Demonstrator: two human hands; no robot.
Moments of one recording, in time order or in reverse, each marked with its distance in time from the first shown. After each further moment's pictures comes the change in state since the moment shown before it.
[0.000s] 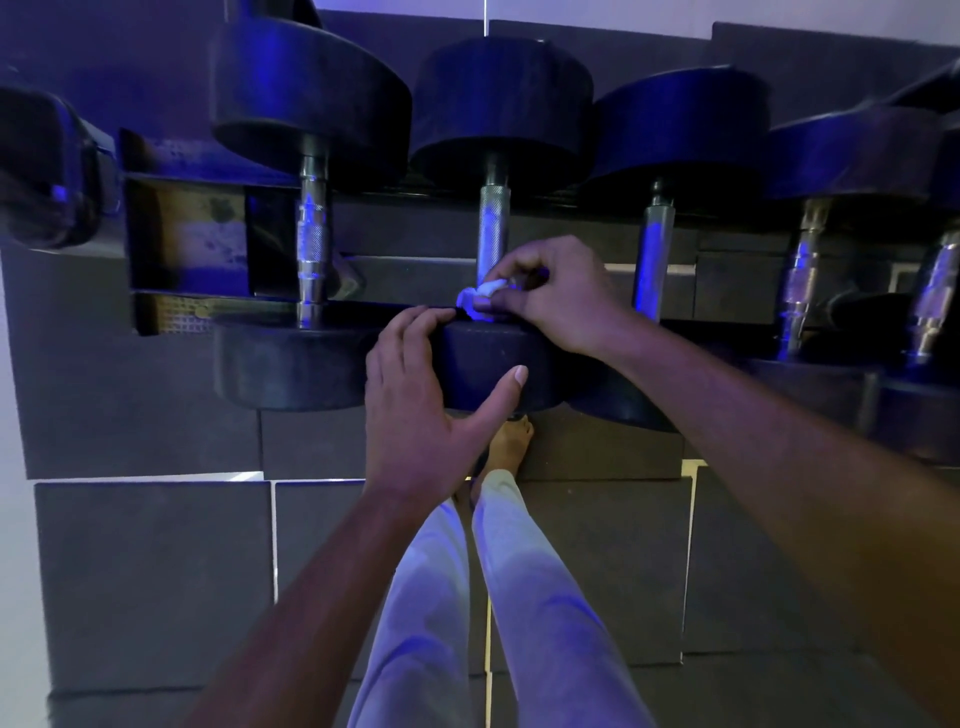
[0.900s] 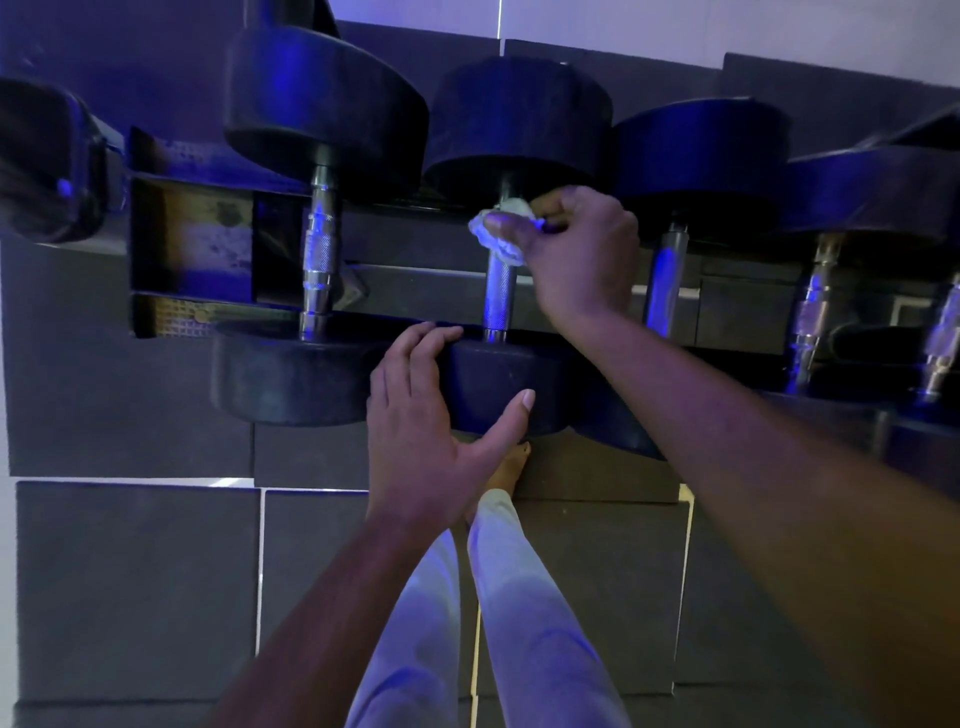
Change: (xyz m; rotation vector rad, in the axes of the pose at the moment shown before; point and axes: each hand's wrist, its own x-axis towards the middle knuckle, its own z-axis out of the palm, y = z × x) left_hand -0.002 0.000 0.006 0.015 0.045 -0.002; right_hand 0.036 -0.028 0.003 -0.079 0.558 0.116
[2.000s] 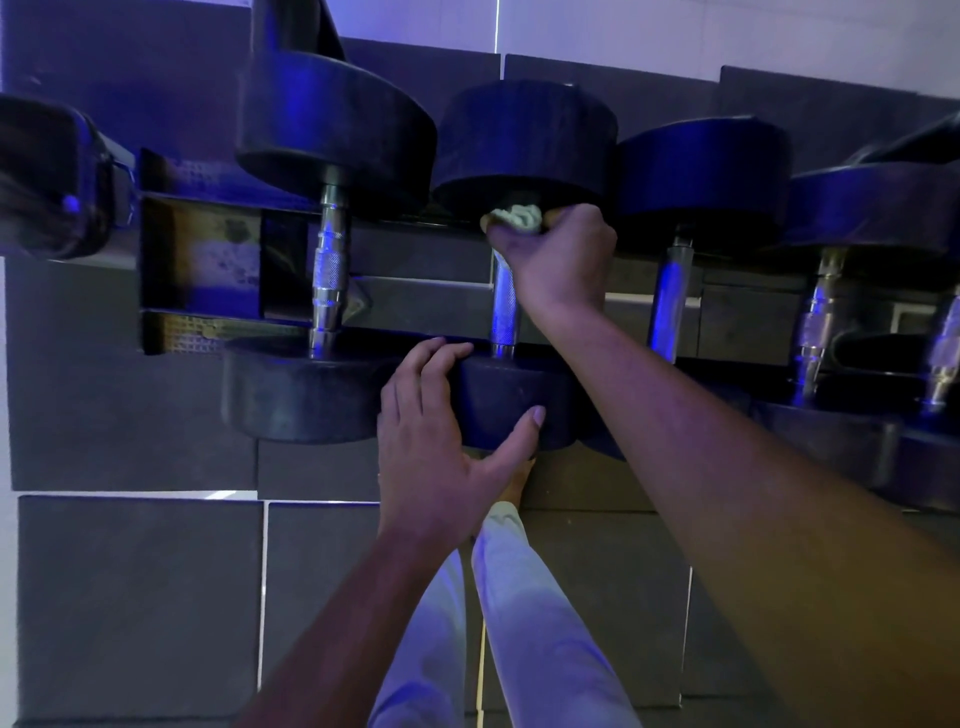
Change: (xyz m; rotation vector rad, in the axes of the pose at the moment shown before) left_hand 0.001 0.000 0.000 -0.003 -0.009 -0.006; right_hand 0.003 -0.023 0.021 0.041 0.013 0.173
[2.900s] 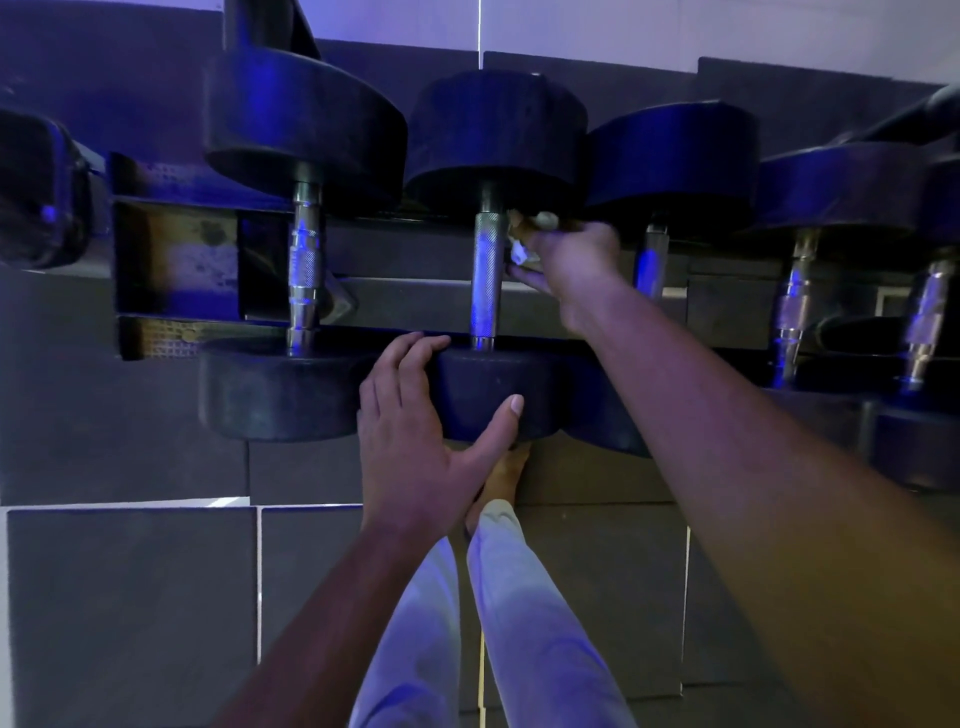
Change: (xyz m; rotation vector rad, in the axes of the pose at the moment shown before) left_hand 0.000 -0.002 0.004 0.023 0.010 0.013; right_hand 0.023 0.023 -0.018 0.690 -0.232 0.531
